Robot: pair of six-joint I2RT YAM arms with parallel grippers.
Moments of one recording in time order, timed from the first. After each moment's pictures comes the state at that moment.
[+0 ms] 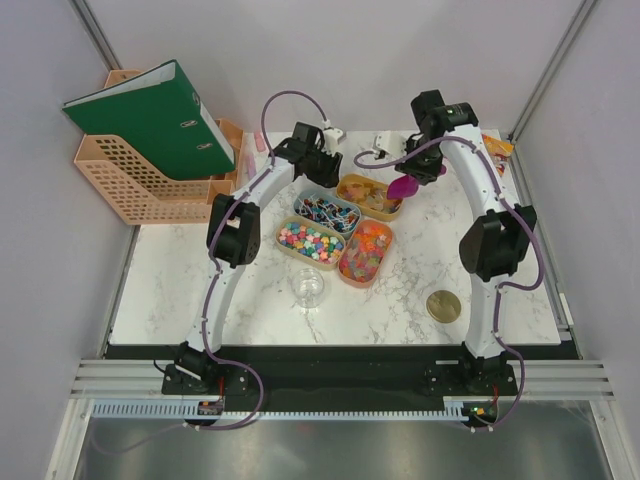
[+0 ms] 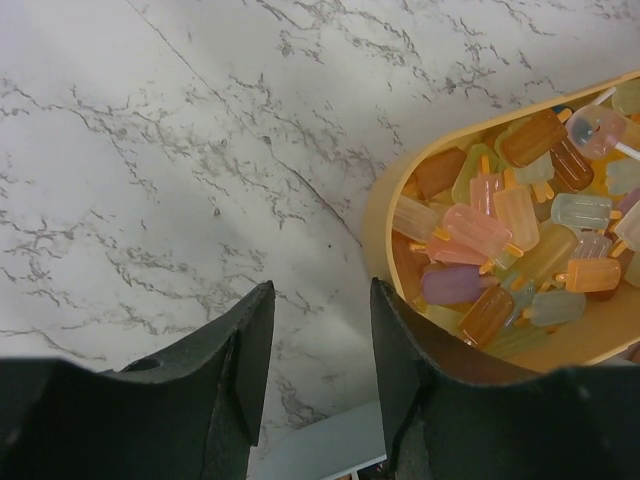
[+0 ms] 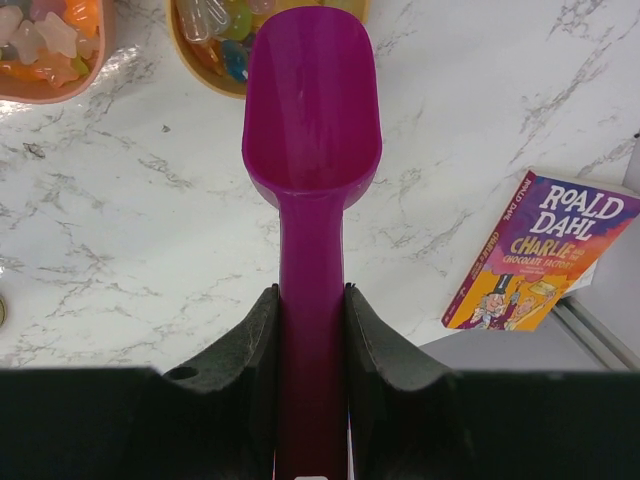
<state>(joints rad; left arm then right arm) -0.41 2.56 2.28 -0.51 0.36 0.15 0.22 2.12 2.25 -1.35 -0.08 -1.11</state>
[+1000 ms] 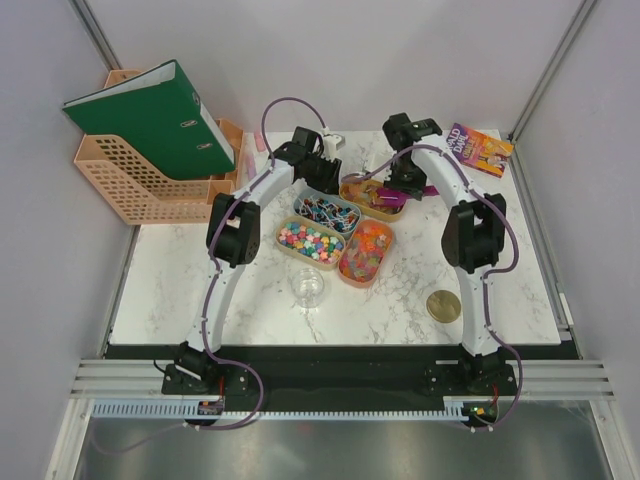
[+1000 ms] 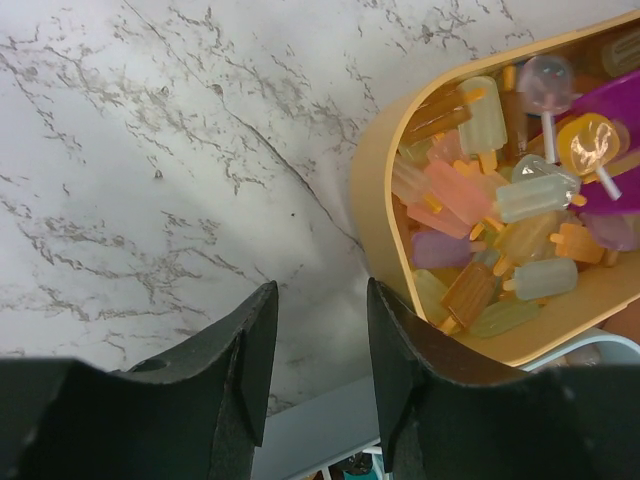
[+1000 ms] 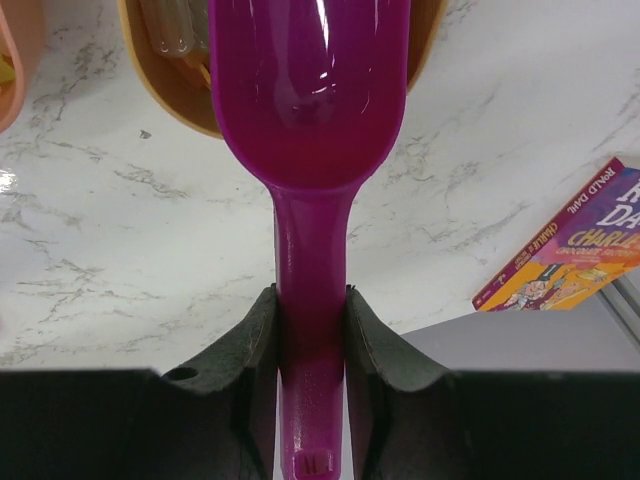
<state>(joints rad) -0.41 2.56 2.24 -0.54 0.43 0.11 0.30 2.26 2.21 -1.32 0.16 -1.01</state>
